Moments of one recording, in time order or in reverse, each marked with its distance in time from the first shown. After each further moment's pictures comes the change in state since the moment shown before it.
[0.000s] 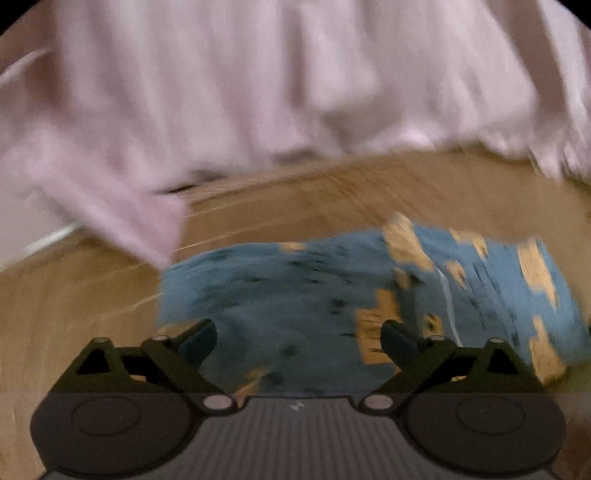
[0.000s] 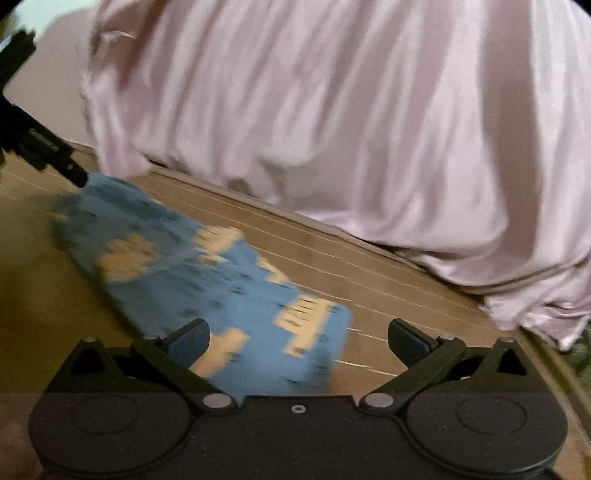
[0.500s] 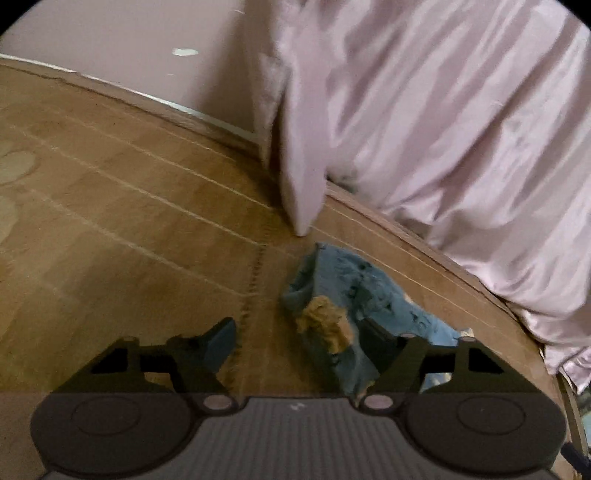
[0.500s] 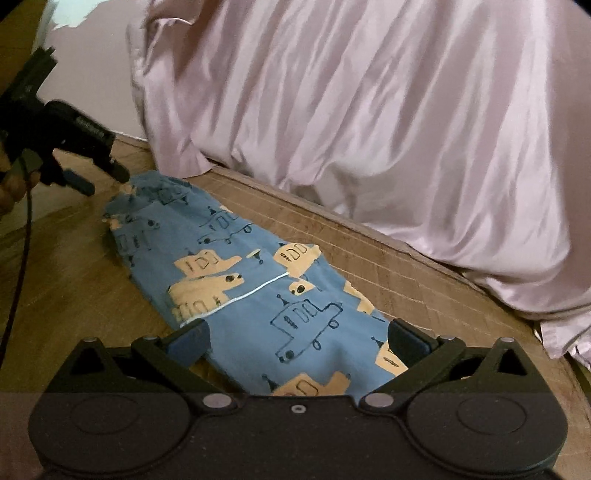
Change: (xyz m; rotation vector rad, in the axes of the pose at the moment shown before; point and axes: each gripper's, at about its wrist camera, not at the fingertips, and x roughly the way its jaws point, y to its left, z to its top) left arm 0.012 0.135 -0.048 -0.607 -0.079 -0.112; right arm 0.037 0.064 0.032 -0.054 0.031 0.087
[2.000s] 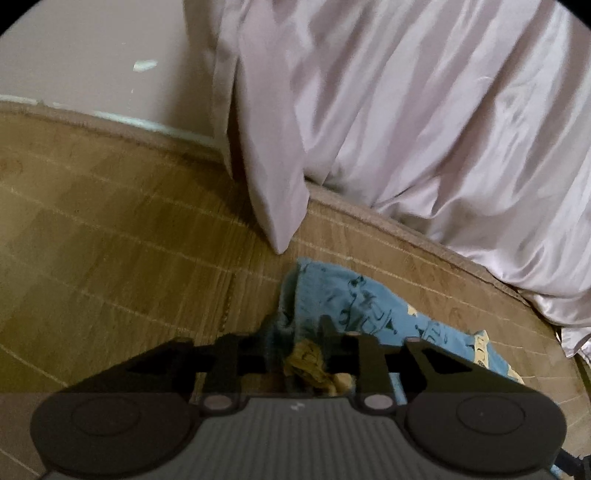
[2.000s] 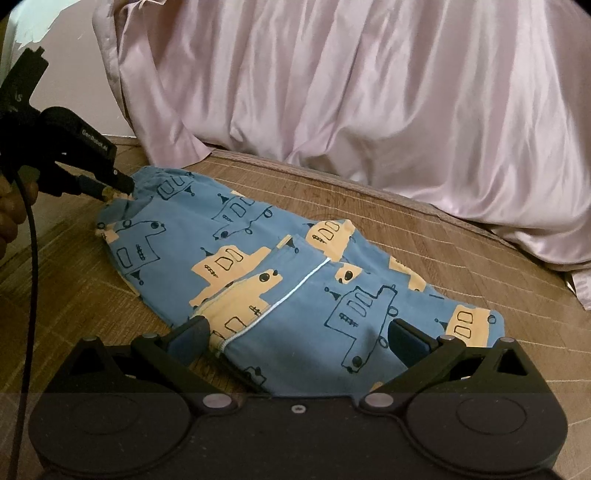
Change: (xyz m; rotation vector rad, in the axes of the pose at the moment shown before) left arm 0.039 -0.021 0.009 0.088 0.007 0.030; right arm 0.040 0.026 0.007 0.123 0.088 0.042
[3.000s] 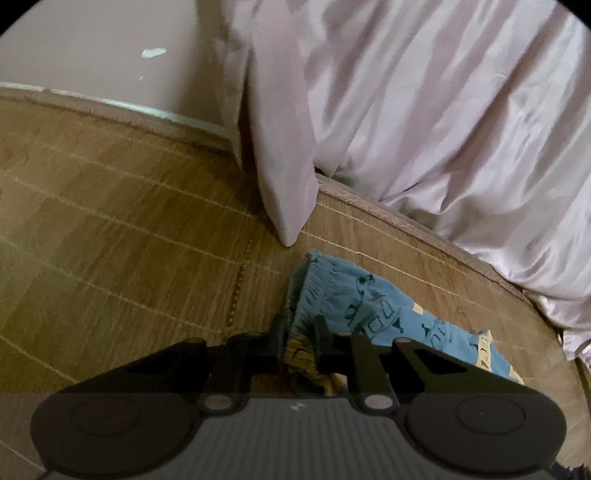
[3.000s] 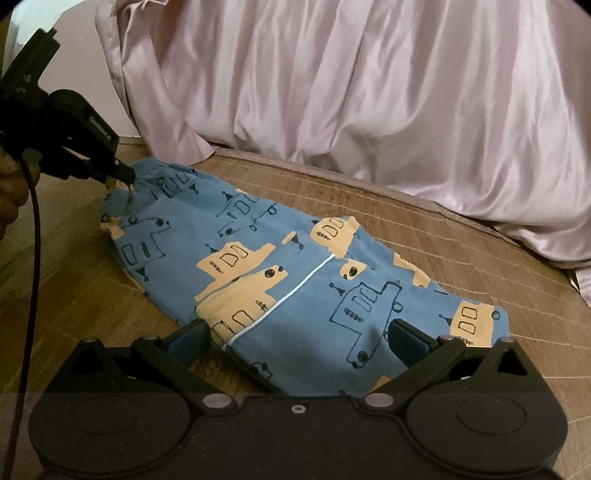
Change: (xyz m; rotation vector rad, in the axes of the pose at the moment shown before) left arm -0.005 -0.001 0.005 -0.004 0.031 0.023; right arm -0.002 -0.001 -0.002 0.008 0.001 0.019
